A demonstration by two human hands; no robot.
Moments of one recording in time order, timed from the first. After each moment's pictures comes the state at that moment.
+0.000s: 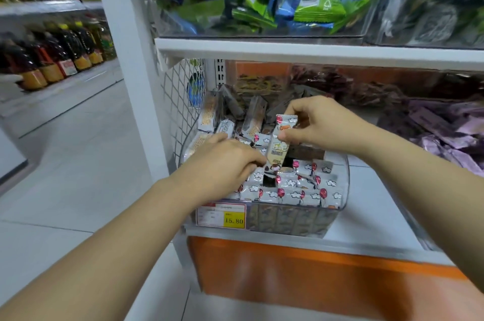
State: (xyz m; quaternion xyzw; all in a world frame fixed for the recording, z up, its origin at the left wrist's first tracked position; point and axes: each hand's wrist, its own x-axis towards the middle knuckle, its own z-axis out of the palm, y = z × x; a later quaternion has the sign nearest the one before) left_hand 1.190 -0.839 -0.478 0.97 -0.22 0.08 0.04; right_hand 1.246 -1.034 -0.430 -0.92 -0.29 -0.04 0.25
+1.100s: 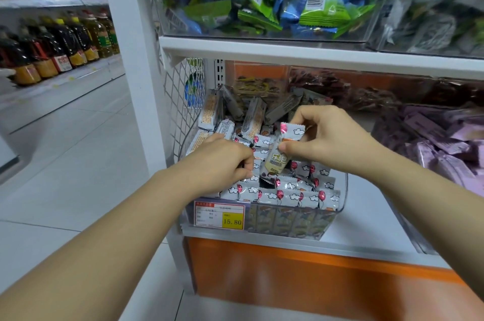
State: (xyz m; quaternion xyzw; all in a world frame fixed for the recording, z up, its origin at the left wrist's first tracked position) left_hand 1.205 -0.831 -0.484 0.97 -0.22 0.05 0.10; right_hand 1.218 -1.036 -0.436 -0.90 -0.27 -0.07 0.34
